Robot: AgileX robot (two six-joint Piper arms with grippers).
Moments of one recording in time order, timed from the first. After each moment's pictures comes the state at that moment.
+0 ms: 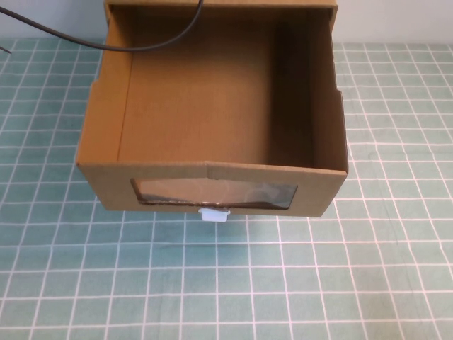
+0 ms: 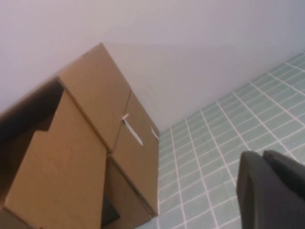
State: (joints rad) right arm 0.06 -0.01 0.03 0.58 -0.02 -0.07; left arm -0.16 2.05 -2.24 -0.59 1.01 0.57
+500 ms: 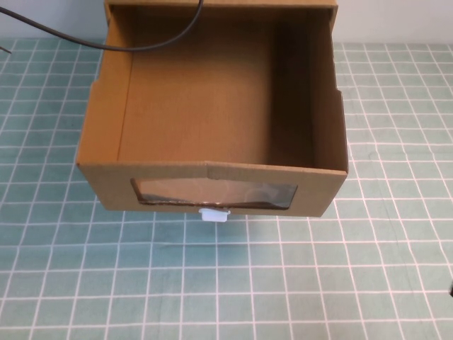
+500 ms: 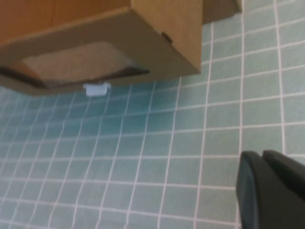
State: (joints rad) right arm 0.06 0.40 -0.46 0.64 0.80 -0.16; left arm -0.16 2.05 -2.24 -0.60 1.01 0.57
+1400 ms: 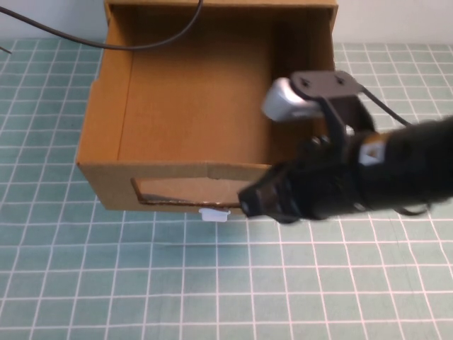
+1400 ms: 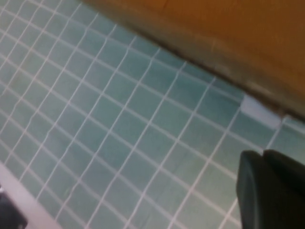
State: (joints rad) right arm 0.71 1.33 -1.12 0.43 0.66 -0.10; left arm -0.16 2.05 -2.24 -0.60 1.01 0.56
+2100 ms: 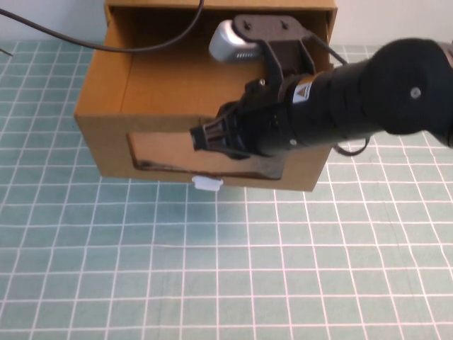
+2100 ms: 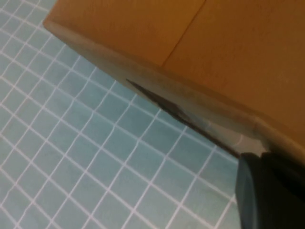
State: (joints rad) right arm 0.70 1.57 -1.38 0.38 0.58 -0.10; left arm -0.16 2.05 -2.24 -0.59 1.00 0.56
